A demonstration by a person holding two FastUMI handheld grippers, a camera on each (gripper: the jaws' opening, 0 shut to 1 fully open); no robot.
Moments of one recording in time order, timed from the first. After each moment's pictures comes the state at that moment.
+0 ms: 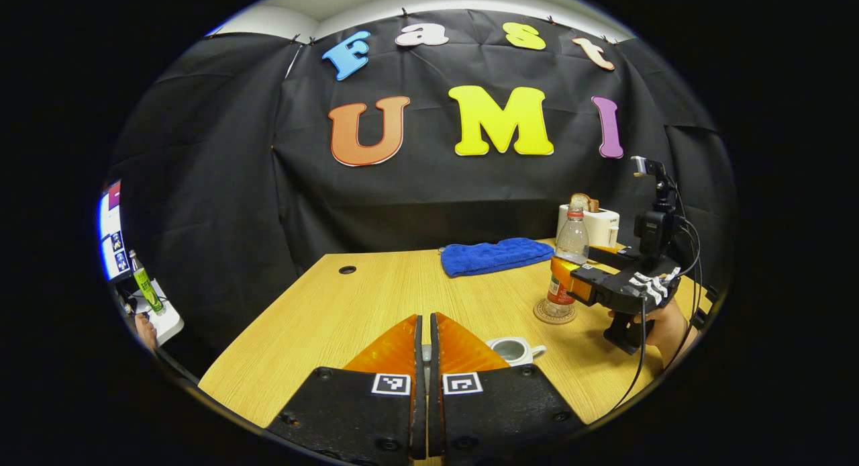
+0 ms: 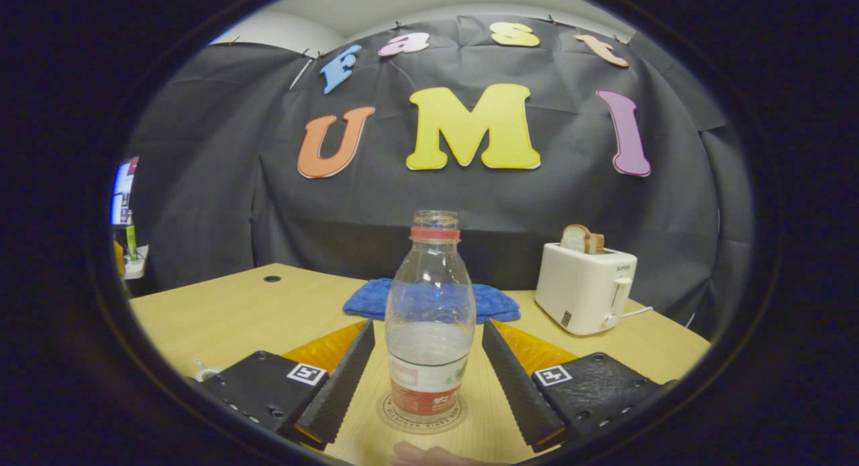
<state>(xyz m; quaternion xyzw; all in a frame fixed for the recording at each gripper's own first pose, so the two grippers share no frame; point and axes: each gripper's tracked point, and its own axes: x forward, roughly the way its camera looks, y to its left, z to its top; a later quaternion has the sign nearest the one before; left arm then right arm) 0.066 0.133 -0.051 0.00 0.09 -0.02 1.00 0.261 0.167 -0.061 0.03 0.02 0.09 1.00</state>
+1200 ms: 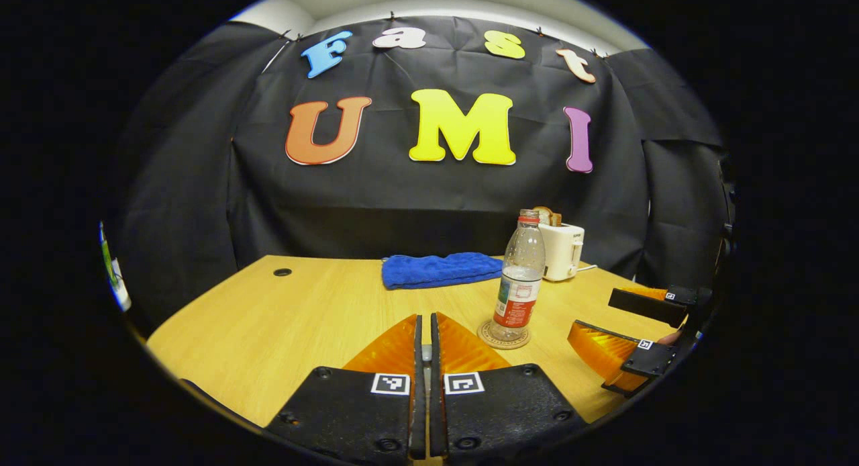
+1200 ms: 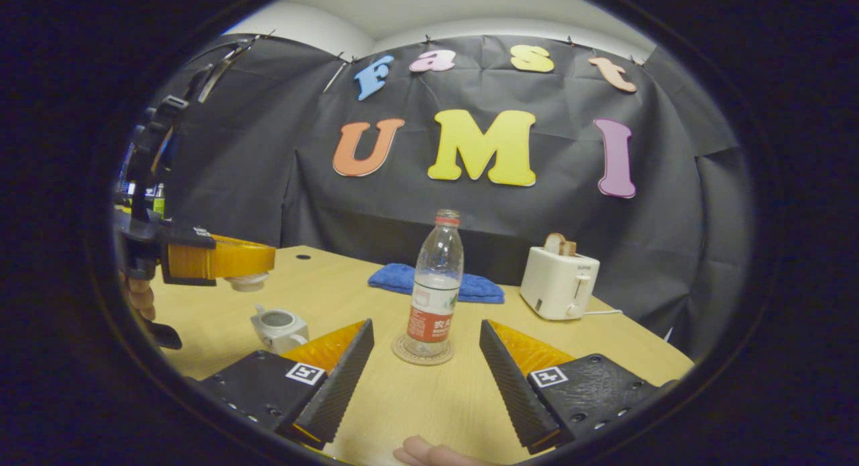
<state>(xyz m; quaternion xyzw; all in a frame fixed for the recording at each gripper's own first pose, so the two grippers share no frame) 0.117 0.032 -0.075 -0.08 0.05 -0.11 0.99 0.123 0.136 -0.080 -0.02 0.00 0.10 0.99</state>
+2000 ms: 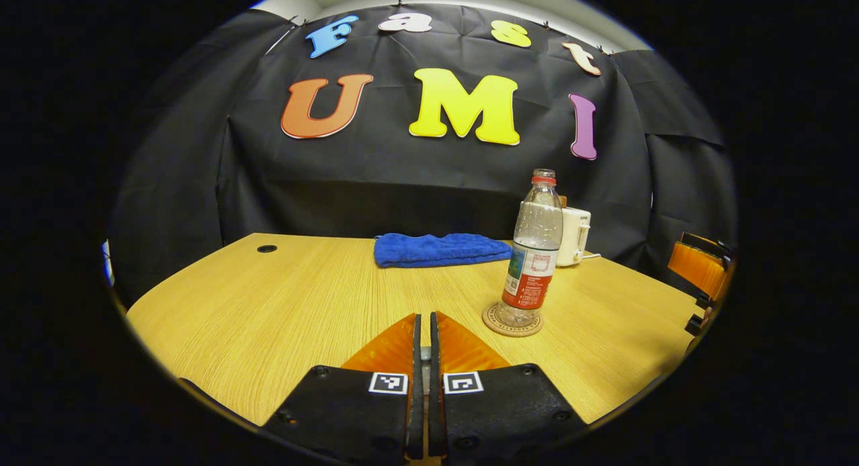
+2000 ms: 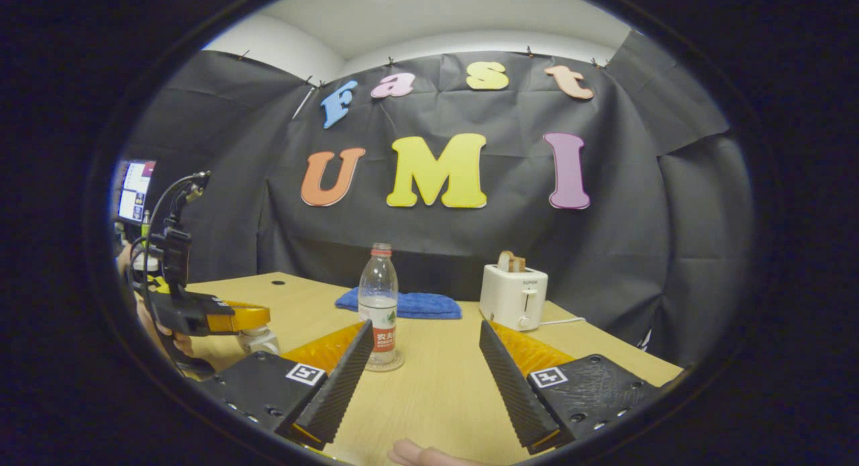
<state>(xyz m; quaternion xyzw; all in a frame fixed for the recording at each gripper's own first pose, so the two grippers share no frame) 0.144 0.025 -0.125 -0.06 0.07 -0.11 0.99 0.101 0.061 -0.060 0.03 -0.03 0.05 1.00</state>
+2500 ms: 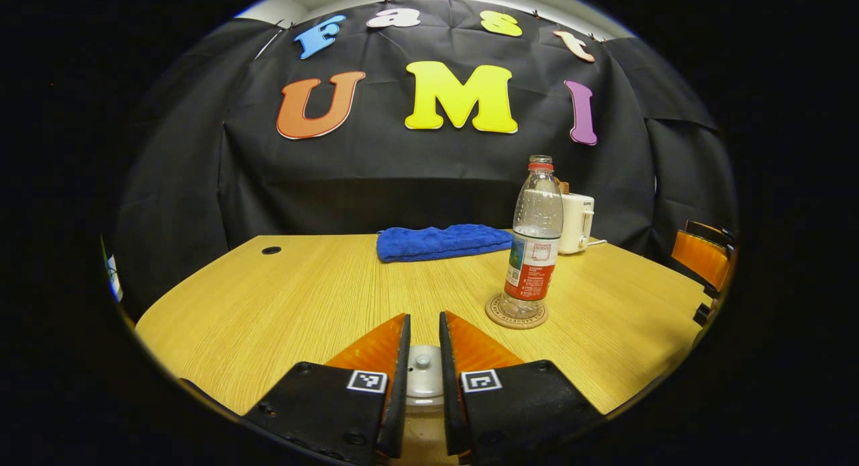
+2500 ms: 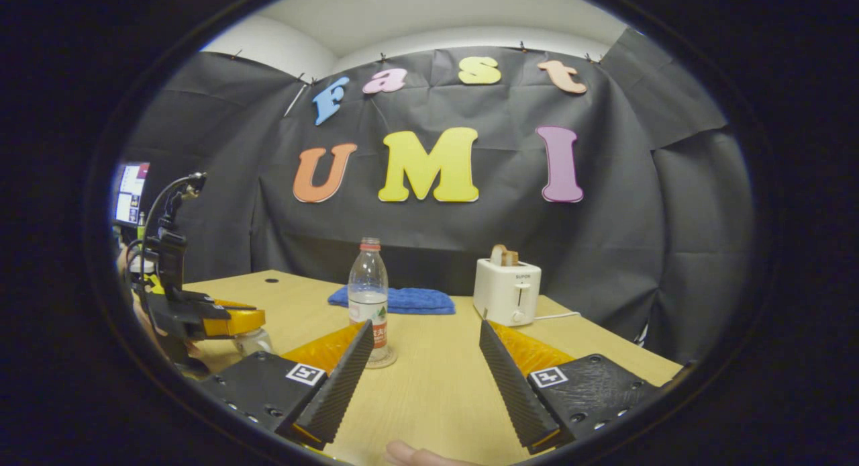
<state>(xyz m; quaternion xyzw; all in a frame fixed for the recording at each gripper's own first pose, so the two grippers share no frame) 0.142 0.025 -0.126 -0.03 0.08 -0.10 0.99 0.100 0.058 -0.061 0.02 -0.02 0.04 1.00</state>
